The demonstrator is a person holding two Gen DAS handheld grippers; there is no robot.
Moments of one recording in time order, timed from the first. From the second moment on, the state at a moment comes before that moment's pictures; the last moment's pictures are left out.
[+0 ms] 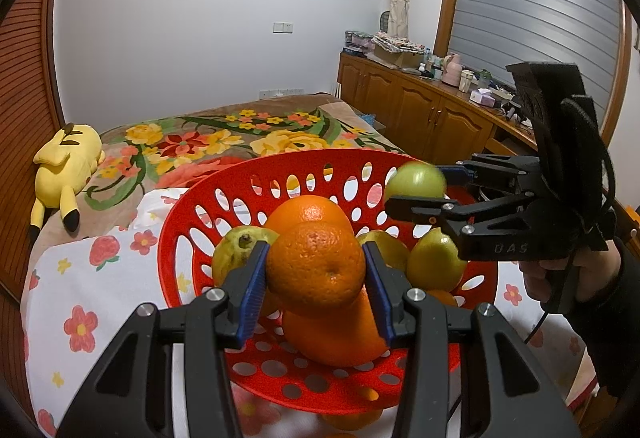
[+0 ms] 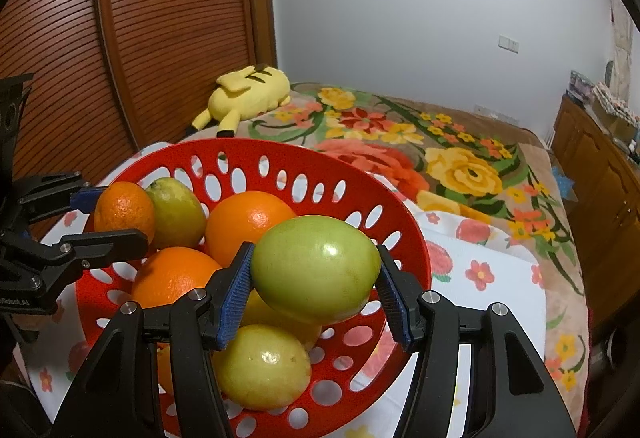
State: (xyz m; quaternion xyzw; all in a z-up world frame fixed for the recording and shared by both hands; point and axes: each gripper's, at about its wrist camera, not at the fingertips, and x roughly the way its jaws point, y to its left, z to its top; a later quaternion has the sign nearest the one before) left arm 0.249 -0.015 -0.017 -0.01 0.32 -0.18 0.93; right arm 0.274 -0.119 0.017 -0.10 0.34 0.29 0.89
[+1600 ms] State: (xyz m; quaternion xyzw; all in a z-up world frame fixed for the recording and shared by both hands) left arm 0.271 -0.051 -0.006 0.01 0.32 -0.20 0.92; right arm 0.213 -0.167 0.027 -0.05 0.31 0.26 0.91
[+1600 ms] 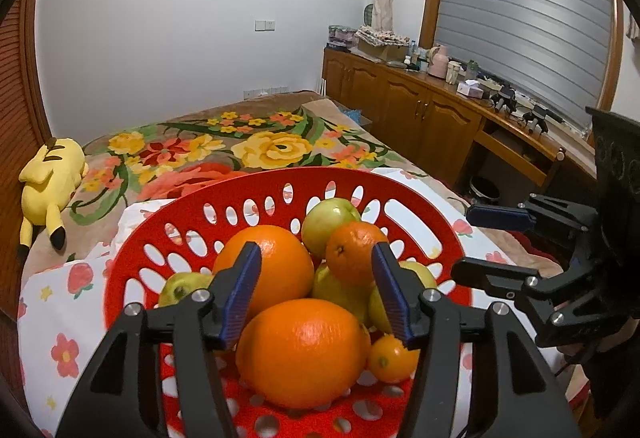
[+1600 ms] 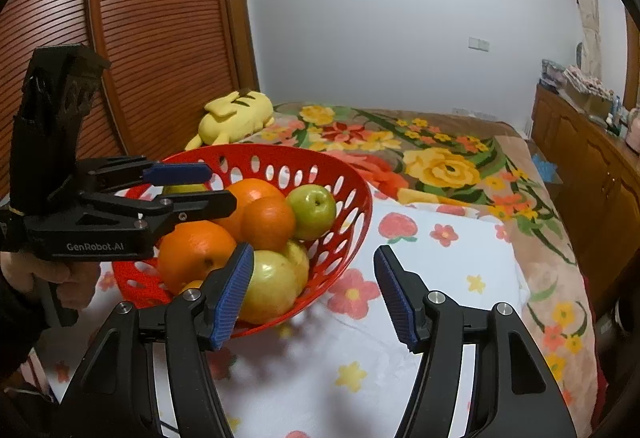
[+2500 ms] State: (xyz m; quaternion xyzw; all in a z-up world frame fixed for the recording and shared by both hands) left arm 0.168 -0.005 -0.020 0.00 0.32 -0.18 0.93; right arm 0.118 -0.143 0.021 -0.02 0.30 0.24 0.92
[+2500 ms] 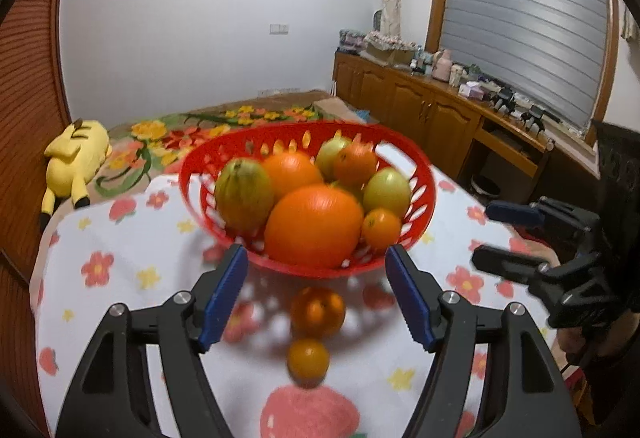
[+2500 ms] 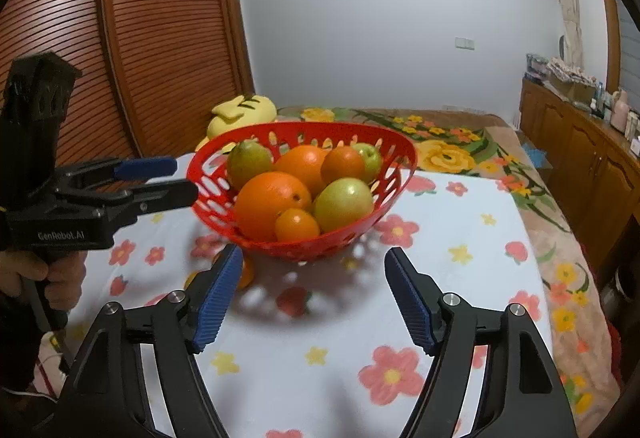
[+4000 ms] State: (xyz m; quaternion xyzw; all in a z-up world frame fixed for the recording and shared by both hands) left arm 0.157 0.014 -0.086 -0.02 0.40 -0.18 0.90; right arm 0.123 -0.107 -0.023 -0.02 0.35 0.28 0.89
